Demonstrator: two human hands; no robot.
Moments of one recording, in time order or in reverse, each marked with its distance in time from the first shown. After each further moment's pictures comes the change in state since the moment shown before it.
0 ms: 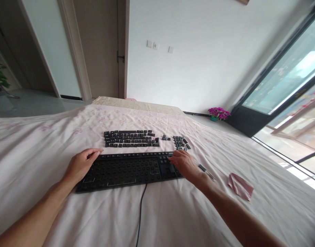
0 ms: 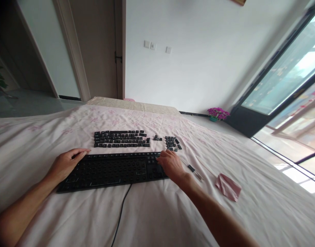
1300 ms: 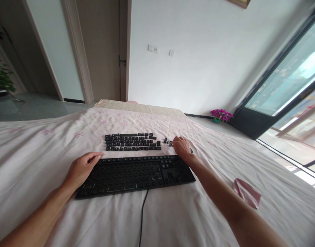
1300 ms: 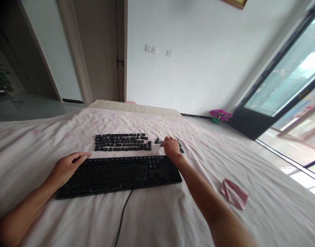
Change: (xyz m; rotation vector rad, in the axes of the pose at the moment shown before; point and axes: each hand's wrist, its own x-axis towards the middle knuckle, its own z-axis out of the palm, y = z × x) left_hand 0.004 -0.006 0.003 0.004 0.016 0.017; right_hand 0.084 0.074 0.043 -0.230 -0.018 0.248
